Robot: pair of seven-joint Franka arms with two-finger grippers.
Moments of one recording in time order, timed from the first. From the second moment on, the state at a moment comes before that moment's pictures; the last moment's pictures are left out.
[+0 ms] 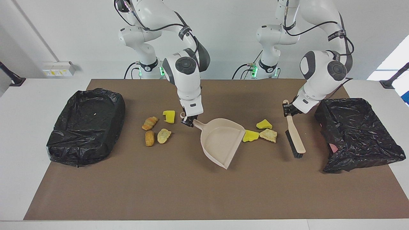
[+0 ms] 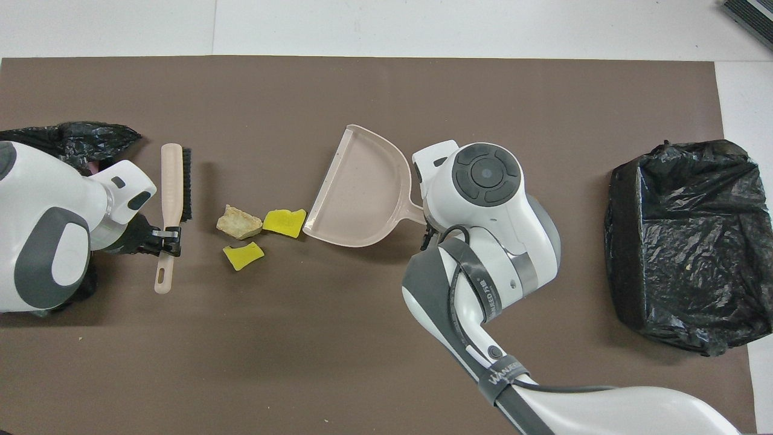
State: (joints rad) left arm -0.11 0.04 0.04 -2.08 -0.09 1.96 -0.02; right arm 0.48 0.30 0.00 -1.77 0.00 2.08 -0.72
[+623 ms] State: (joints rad) left arm -0.15 0.05 0.02 -2.18 -0.09 2.02 -0.11; right arm 0.54 0.30 0.00 -1.79 -0.08 1.99 -0.83
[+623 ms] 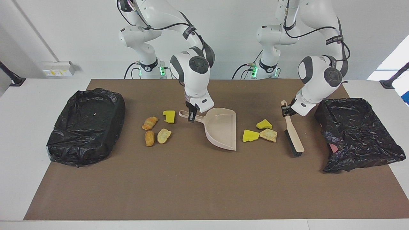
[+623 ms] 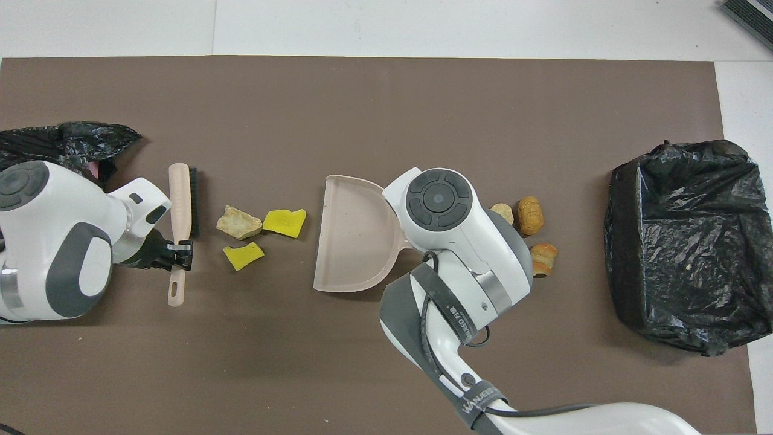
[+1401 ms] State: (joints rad) left arm -0.44 0.04 0.01 -2.21 -0.29 2.06 -0.18; right arm 0.56 0.32 0.00 -1.81 -0.09 2.04 -0.80
